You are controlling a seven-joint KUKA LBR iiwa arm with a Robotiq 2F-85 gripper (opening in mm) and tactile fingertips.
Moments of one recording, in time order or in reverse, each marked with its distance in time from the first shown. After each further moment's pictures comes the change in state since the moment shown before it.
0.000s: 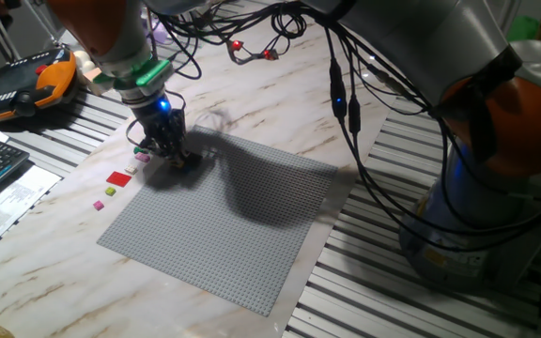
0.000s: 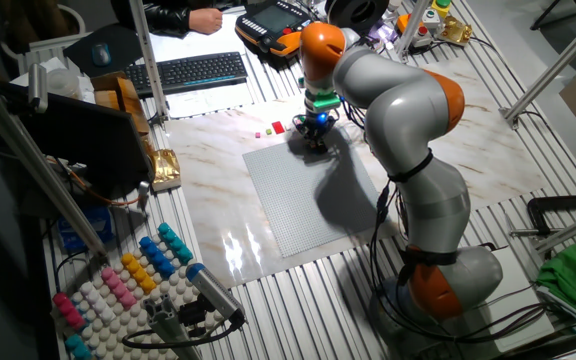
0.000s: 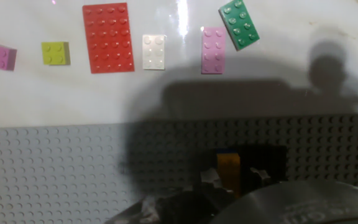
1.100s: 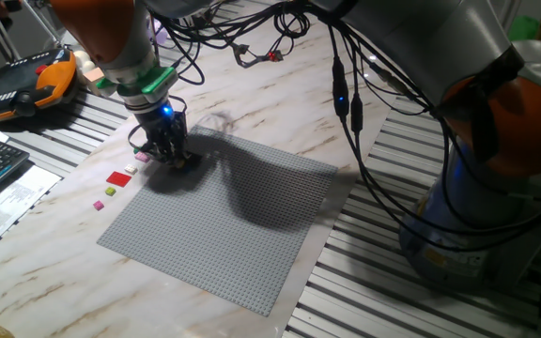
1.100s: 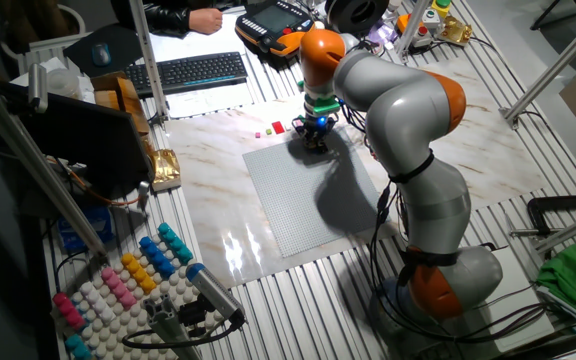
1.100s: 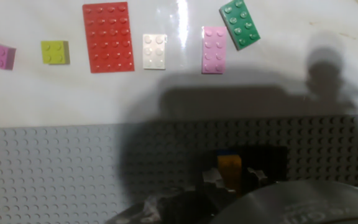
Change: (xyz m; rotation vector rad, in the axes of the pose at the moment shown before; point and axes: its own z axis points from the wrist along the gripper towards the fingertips) arm -0.005 0.003 0.015 0.014 -0.045 -0.006
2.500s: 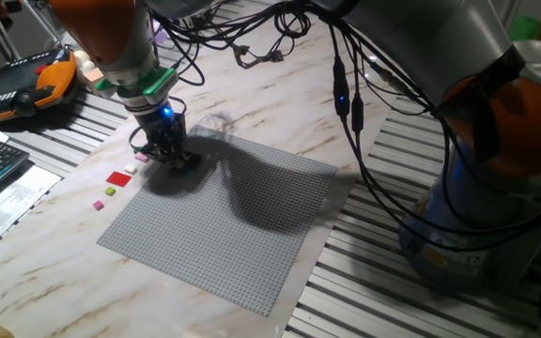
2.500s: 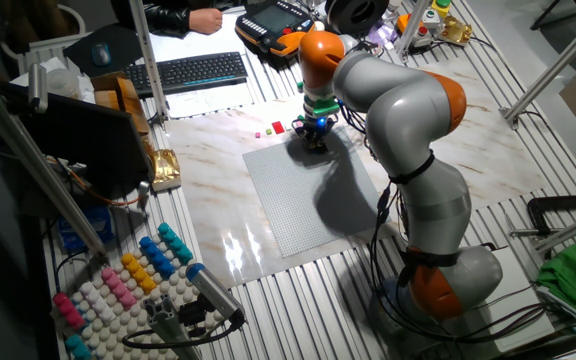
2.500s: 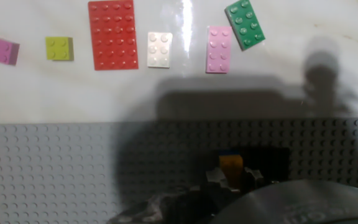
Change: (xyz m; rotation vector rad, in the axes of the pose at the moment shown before) arm 0.001 0.001 0.003 0.012 -0.016 -0.014
